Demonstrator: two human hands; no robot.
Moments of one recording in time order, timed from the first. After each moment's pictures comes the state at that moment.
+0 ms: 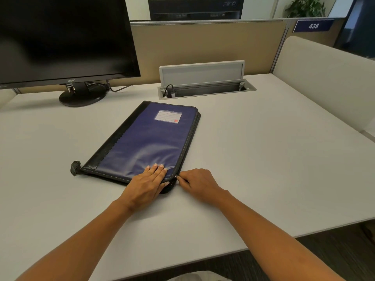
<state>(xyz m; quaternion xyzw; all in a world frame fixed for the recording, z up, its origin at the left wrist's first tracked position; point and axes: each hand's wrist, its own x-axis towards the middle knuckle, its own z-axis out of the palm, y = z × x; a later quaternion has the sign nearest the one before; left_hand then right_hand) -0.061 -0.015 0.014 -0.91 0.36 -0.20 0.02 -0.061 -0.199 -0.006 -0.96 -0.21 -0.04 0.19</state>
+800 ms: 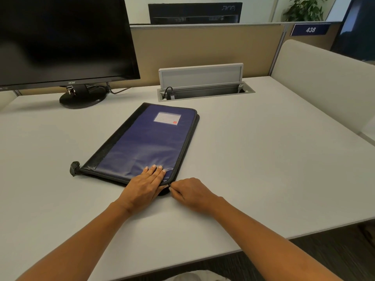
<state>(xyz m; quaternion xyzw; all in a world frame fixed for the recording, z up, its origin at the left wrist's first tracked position) -0.056 -0.009 0.001 -0.90 0.38 -0.22 0.03 -0.077 -0.185 -0.002 -0.94 -0.28 0.00 0.18</state>
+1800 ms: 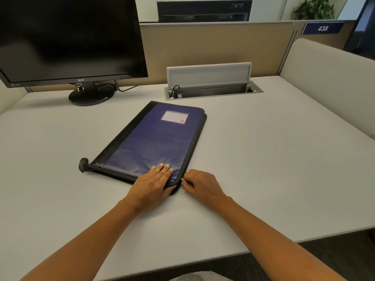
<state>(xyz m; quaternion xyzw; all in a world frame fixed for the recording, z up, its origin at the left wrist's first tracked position) -0.068 -0.012 0.021 -0.95 0.29 -0.09 0.03 -0.072 -0.191 -0.006 -0.95 -0.20 -0.08 0.23</state>
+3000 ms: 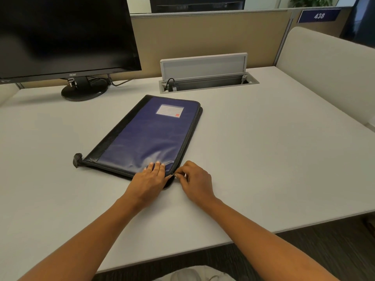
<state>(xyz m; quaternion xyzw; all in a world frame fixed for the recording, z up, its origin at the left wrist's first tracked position) -0.073 -0.024 0.012 -0.97 0.21 0.04 0.09 -0.093 -0.175 -0.001 -0.92 -0.05 -0.09 0.37</state>
